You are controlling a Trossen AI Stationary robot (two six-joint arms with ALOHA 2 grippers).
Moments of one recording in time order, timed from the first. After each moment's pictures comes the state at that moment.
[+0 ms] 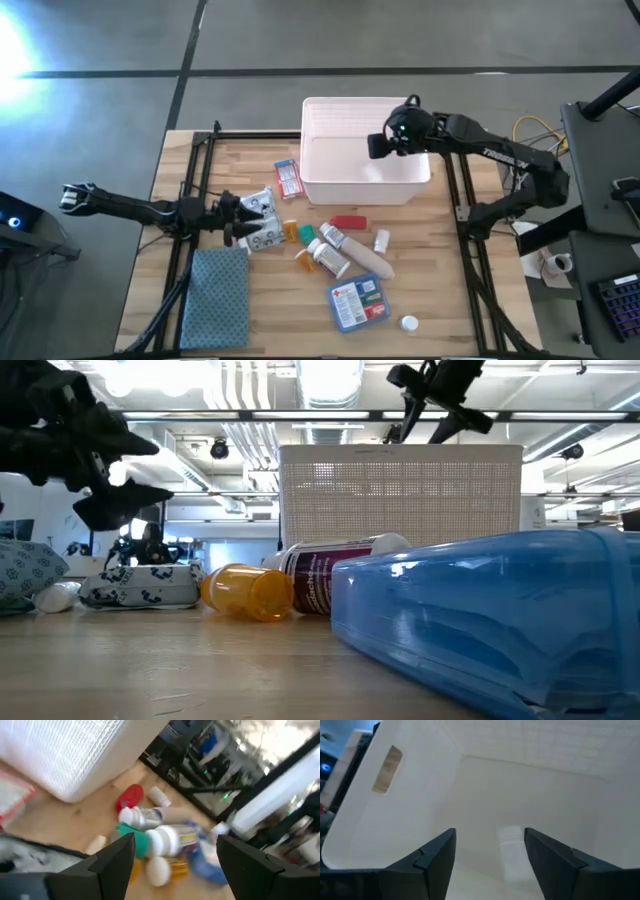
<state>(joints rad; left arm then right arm) -0.12 0.44 0.01 0.25 -0.14 -0.73 -0.40 1.37 1.42 -0.95 0.23 0.85</state>
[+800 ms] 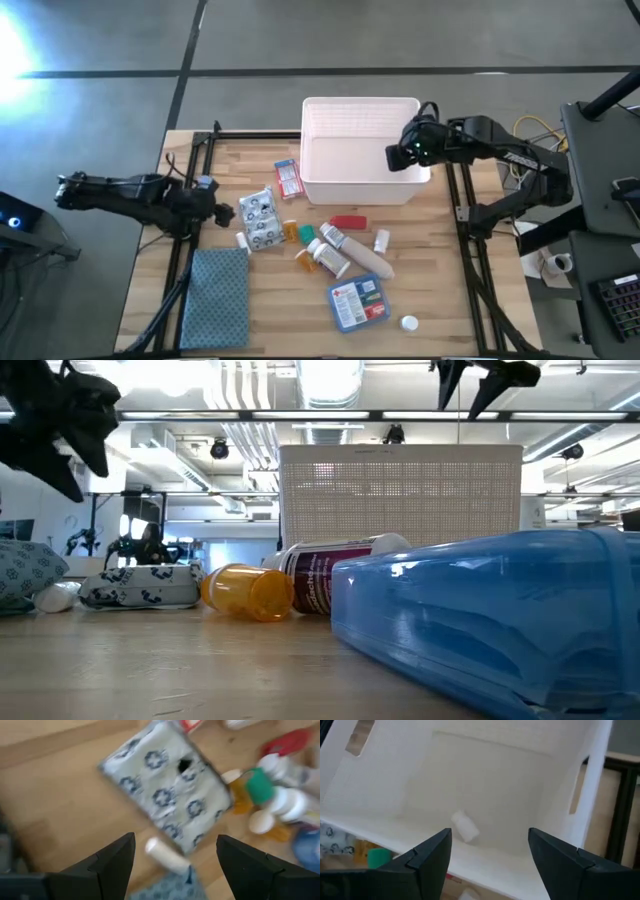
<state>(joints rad) -0.12 0.71 0.72 -1.14 -0.24 -1.25 -0.21 1.35 1.62 -1.39 0.37 1.04</state>
